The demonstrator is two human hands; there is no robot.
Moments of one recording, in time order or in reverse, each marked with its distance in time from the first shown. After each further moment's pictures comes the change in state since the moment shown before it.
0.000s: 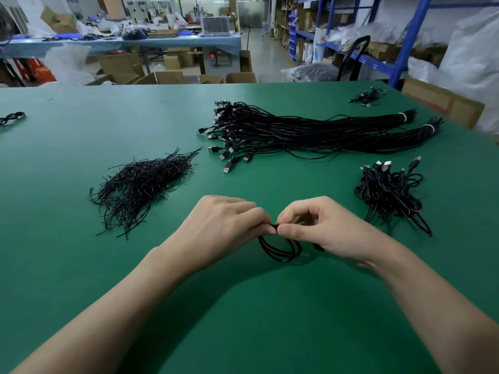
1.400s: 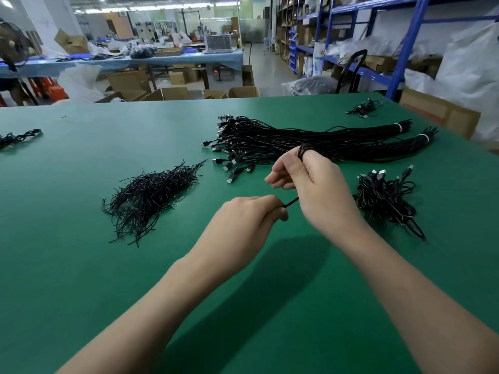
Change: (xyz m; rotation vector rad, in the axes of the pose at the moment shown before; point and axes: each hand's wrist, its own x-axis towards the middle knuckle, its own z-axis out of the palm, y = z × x) left_hand 0.031 0.040 -0.016 -0.269 -0.181 -0.493; right_hand 0.016 -0.065 0.011 -0.106 0.527 -0.265
